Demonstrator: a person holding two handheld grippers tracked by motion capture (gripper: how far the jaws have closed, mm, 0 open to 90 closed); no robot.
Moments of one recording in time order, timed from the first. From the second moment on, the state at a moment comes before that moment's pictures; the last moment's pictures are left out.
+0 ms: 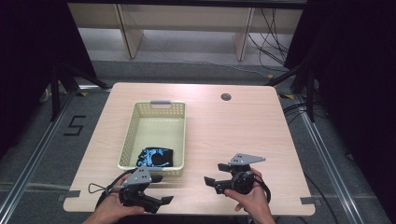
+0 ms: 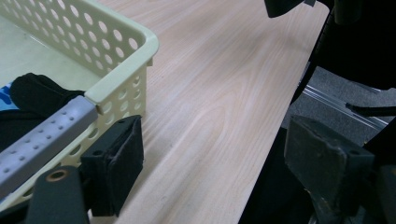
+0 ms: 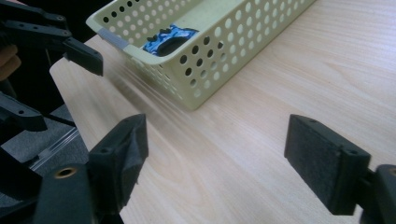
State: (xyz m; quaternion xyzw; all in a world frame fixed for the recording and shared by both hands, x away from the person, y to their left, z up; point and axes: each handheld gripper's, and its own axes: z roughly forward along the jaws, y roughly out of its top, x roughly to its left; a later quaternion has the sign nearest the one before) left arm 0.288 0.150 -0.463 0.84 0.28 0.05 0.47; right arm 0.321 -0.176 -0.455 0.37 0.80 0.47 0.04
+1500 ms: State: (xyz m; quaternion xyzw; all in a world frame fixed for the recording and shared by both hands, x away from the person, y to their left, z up) left arm 0.264 0.142 -0.508 0.87 0.25 0.06 0.42; right arm 0.275 -0.179 -0.487 0.33 0.85 0.41 0.04
